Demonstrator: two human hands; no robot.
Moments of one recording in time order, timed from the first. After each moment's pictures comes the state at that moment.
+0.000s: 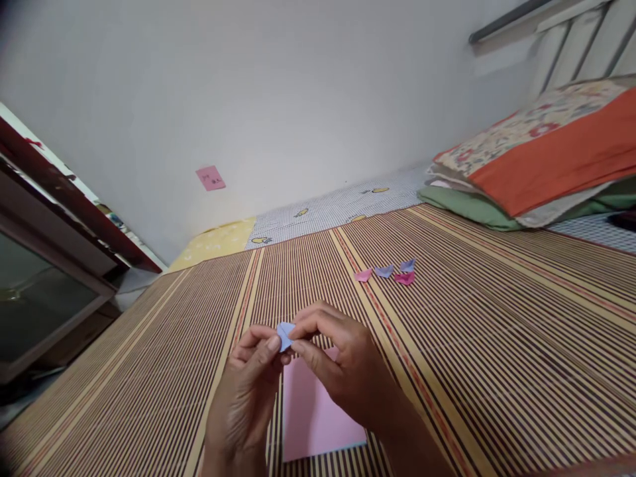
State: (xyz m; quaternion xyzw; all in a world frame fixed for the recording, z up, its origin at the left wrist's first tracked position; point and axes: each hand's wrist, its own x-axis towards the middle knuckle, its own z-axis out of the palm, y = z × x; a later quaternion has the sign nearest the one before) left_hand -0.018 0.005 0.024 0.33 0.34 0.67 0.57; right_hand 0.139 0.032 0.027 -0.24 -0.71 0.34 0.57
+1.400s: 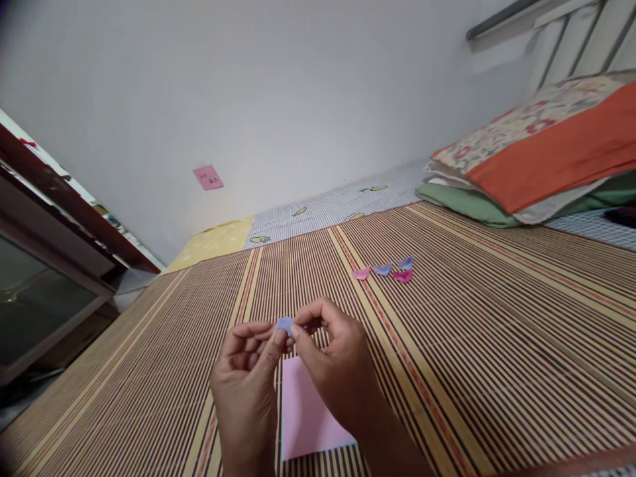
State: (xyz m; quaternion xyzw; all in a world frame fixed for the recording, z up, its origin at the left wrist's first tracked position) left_hand 0.003 0.000 0.024 0.36 0.46 0.73 0.35; right_hand 0.116 0.025 0.024 -0.33 -0.58 0.41 0.63
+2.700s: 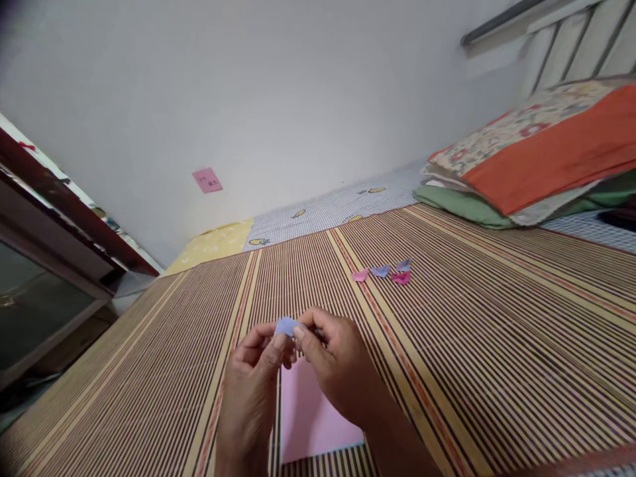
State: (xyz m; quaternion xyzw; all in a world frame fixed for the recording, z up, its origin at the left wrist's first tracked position) left_hand -0.009 0.005 0.019 0.42 0.45 0.64 0.45; right_hand 0.129 0.030 0.028 -0.30 -0.62 0.49 0.53
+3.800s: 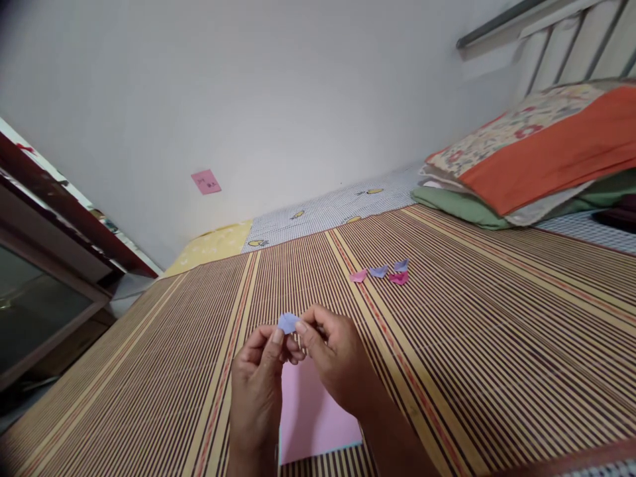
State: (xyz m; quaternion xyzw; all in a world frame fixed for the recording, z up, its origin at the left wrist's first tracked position) left_hand -0.003 0.011 0.006 0.46 0.41 0.65 0.44; right_hand 0.127 0.039 0.013 -0.29 -0.60 0.51 0.55
